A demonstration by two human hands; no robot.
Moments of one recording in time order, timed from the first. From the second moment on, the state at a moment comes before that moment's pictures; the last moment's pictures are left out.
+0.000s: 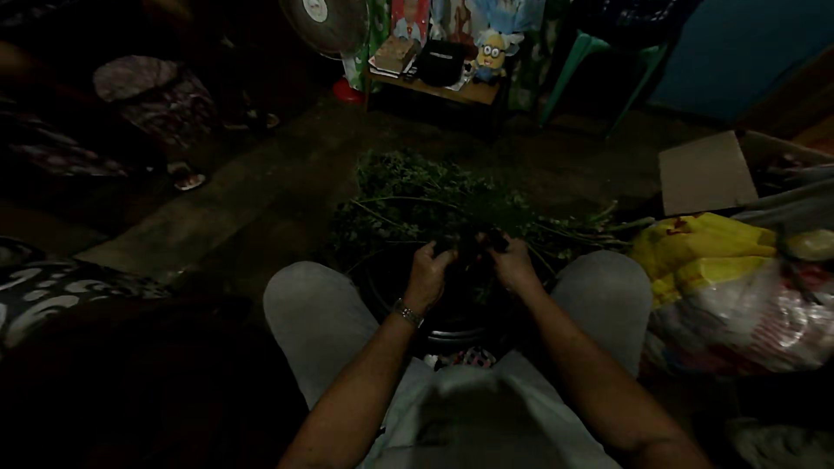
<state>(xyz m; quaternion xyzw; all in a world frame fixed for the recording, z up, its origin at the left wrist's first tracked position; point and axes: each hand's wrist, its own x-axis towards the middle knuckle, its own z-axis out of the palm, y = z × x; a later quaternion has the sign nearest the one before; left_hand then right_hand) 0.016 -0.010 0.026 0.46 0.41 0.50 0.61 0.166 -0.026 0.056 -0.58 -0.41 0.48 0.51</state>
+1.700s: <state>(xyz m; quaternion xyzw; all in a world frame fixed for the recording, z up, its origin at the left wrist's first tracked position) 0.019 0.001 0.025 0.23 0.41 0.56 0.69 0.168 -0.027 0.045 -0.55 -0.58 0.43 0.43</state>
